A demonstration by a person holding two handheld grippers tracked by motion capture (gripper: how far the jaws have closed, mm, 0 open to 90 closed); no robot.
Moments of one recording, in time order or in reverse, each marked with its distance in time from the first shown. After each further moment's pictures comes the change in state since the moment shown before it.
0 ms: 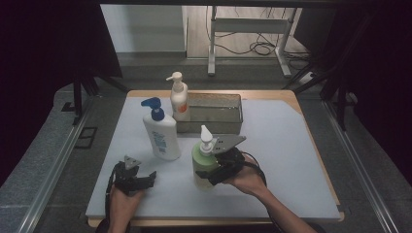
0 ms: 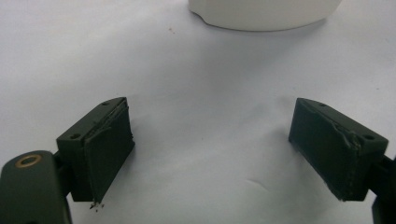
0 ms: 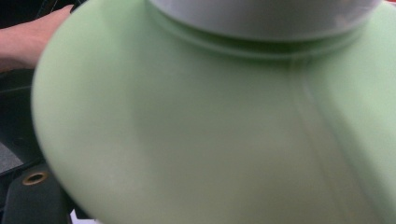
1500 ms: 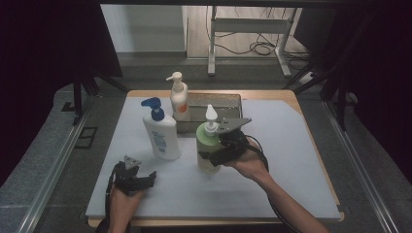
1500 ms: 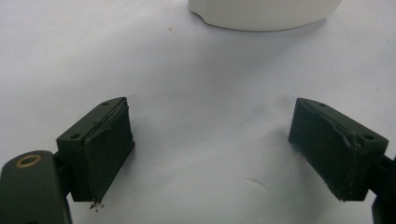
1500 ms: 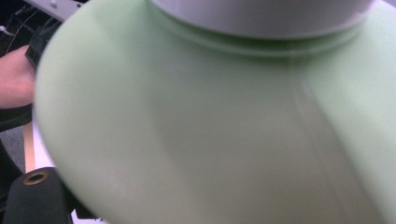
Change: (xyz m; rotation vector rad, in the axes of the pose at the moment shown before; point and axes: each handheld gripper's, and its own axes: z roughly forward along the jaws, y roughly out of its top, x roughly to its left) left arm 0.000 0.000 0.000 -0.003 0.000 0.002; right arm -0.028 0.032 -0.018 -0.013 -0.105 0.071
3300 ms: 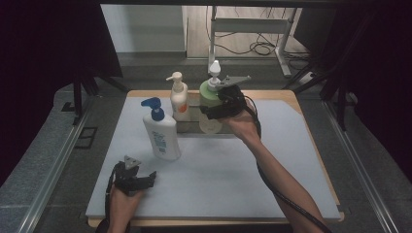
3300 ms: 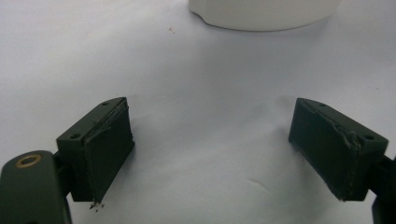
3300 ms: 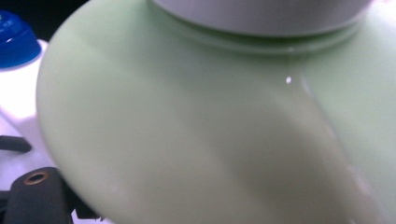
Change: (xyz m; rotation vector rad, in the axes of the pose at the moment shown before) left arm 0.000 0.000 0.000 -0.002 0.000 -0.001; right arm -0.074 0.069 0.013 -0.058 -0.234 0.109
